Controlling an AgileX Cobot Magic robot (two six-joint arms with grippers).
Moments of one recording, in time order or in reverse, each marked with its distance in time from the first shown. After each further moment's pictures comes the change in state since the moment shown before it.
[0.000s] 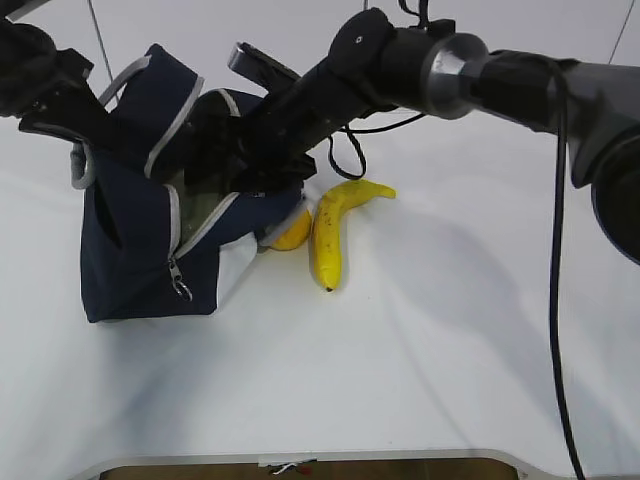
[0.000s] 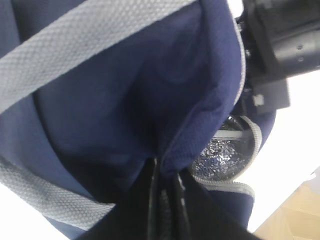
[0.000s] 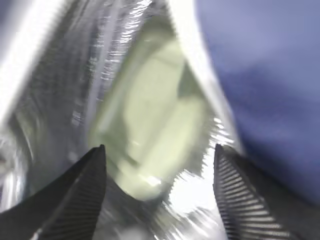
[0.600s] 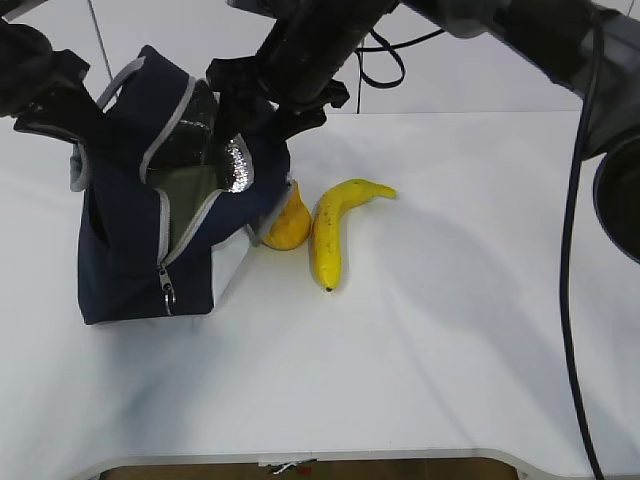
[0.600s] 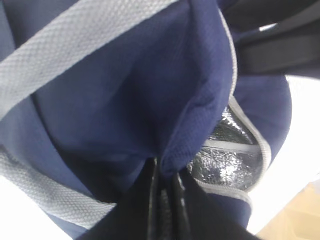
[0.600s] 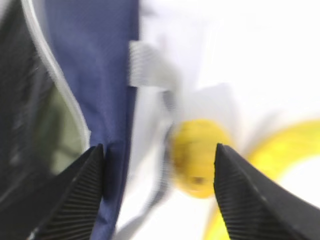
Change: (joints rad) left arm 0.004 0.000 0.000 0.008 -0.002 0.000; right arm 0.000 0.000 -0.344 -0.365 0.365 0.161
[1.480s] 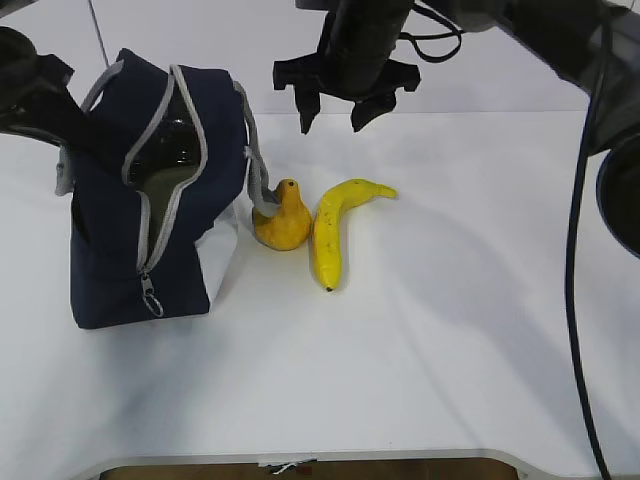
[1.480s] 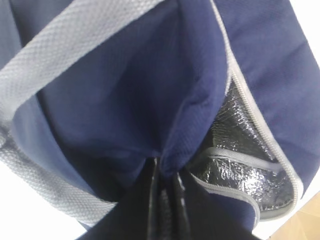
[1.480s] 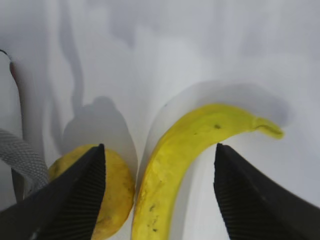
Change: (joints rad) left arm 0.029 0.000 0.000 0.038 -0.003 -0.001; right arm -0.022 0.004 -0.029 -0.451 0.021 0.356
